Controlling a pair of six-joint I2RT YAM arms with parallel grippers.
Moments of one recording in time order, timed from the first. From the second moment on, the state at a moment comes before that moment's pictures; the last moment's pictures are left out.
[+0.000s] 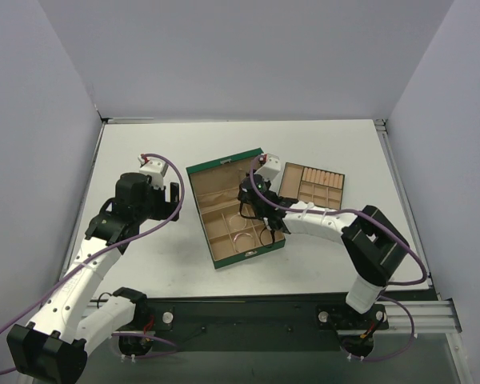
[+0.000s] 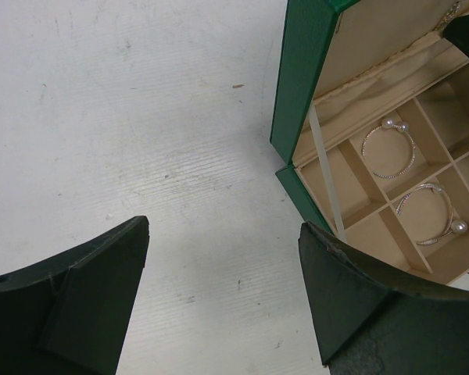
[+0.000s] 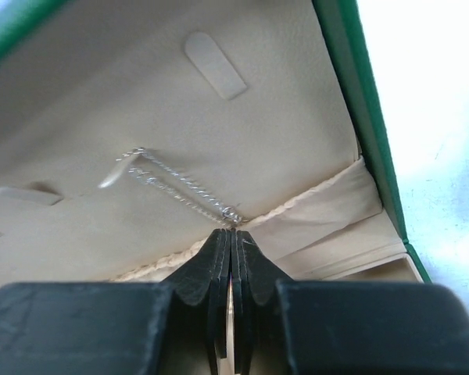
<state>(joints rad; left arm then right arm) -0.32 0.93 0.86 -0.55 -0.03 -0.13 0.83 1.71 0.98 0.23 0.55 0.76</state>
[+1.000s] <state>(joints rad) -0.32 0.93 0.86 -0.55 -0.03 -0.13 0.83 1.72 1.00 0.18 0.51 0.81</state>
